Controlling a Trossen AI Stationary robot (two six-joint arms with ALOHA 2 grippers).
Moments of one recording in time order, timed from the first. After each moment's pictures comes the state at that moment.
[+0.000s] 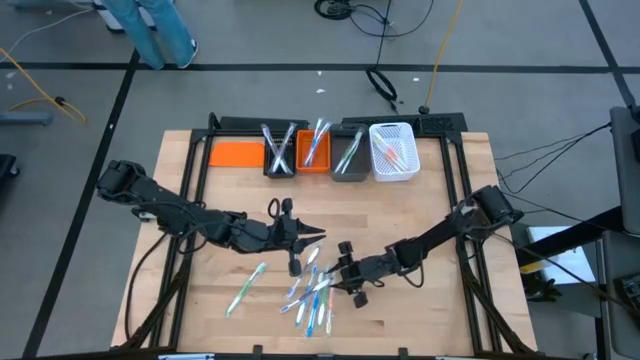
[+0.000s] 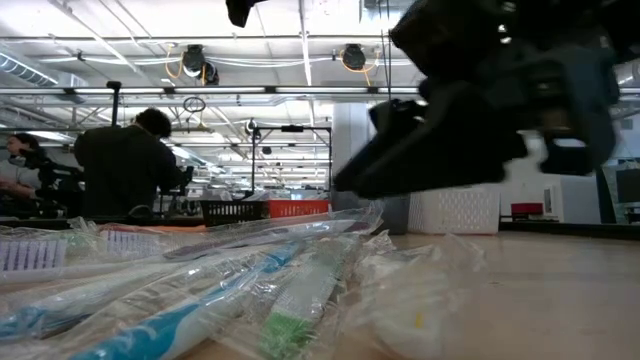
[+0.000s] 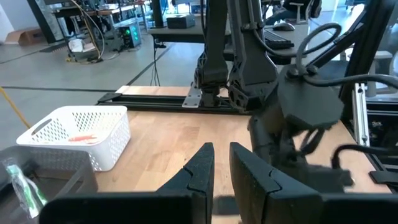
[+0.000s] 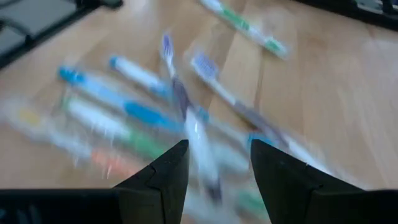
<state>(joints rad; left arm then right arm) -0.36 1.46 0.94 0.33 -0.50 -0.06 0.42 1.88 0.80 0.60 0.18 -0.07</state>
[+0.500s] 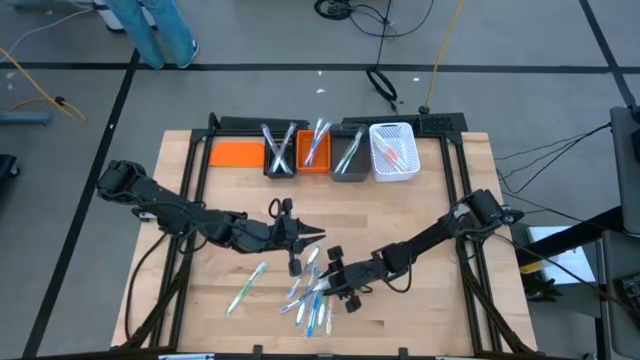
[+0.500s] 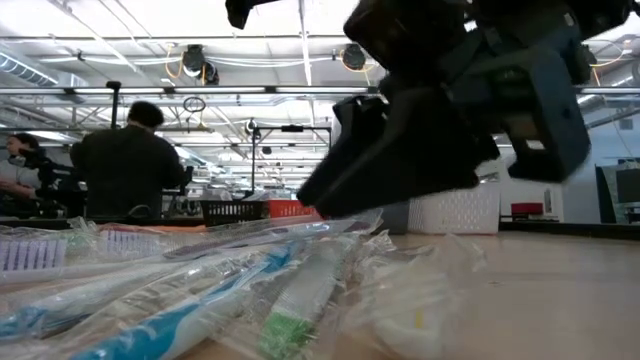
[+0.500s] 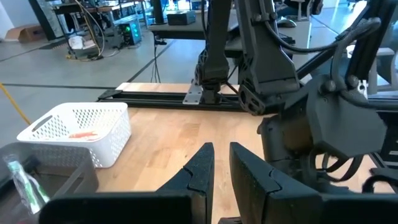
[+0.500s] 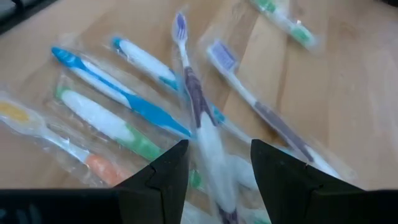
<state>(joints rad) -0.36 1.46 0.94 0.31 -0.50 -0.07 0.41 1.95 0.98 0.38 0.15 -0.12</state>
